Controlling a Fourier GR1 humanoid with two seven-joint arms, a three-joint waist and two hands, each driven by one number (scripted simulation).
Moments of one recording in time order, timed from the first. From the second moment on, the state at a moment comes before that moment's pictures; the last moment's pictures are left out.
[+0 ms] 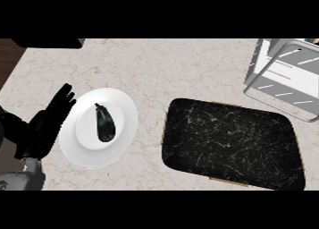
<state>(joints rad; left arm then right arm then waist) -0.09 0.28 -0.02 -1.56 0.18 0.00 0.21 -1.05 -0.67 -0.36 -0.28 0.47 -0.14 -0.44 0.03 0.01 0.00</state>
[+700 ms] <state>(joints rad) -0.09 0.29 0.01 -1.56 0.18 -0.03 0.21 -1.10 -0.82 -0.64 -0.22 0.18 0.01 -0.36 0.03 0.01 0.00</state>
